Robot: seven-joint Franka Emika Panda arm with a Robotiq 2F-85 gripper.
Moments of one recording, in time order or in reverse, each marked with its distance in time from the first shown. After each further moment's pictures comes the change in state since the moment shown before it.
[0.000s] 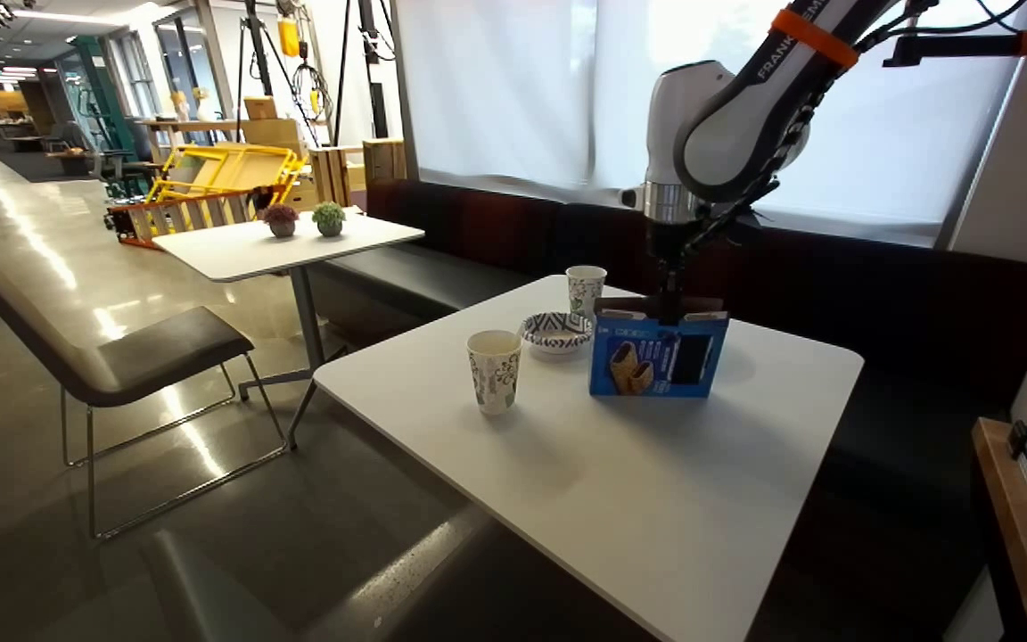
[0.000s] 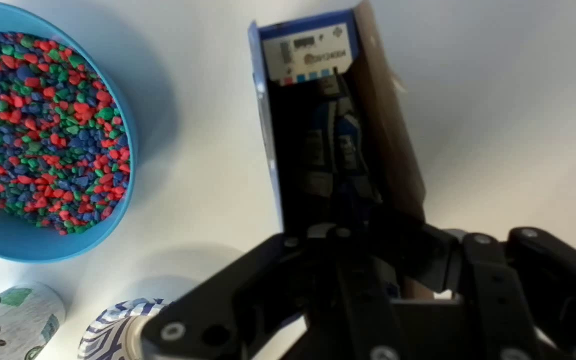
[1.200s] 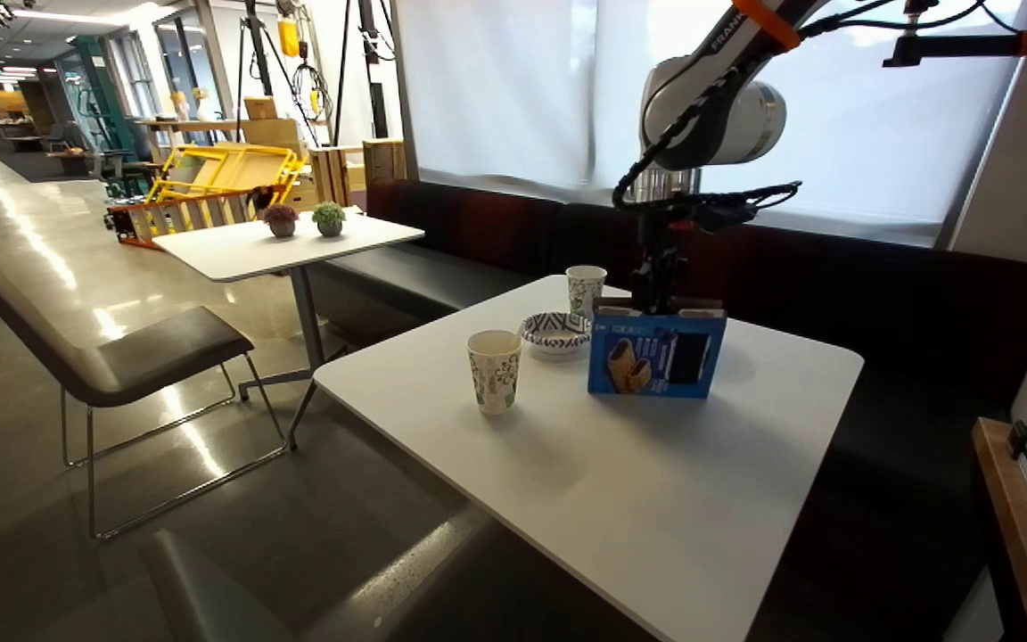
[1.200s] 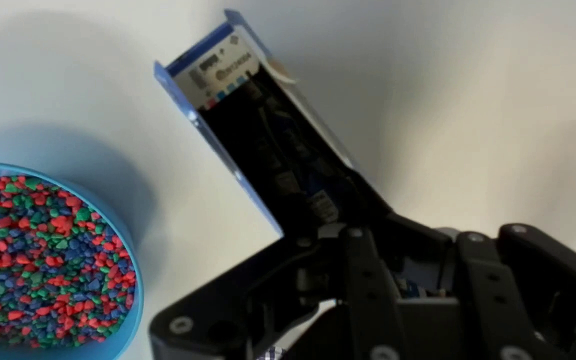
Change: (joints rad) arm -0.021 0.046 -0.002 0.125 0.251 -0.161 0.247
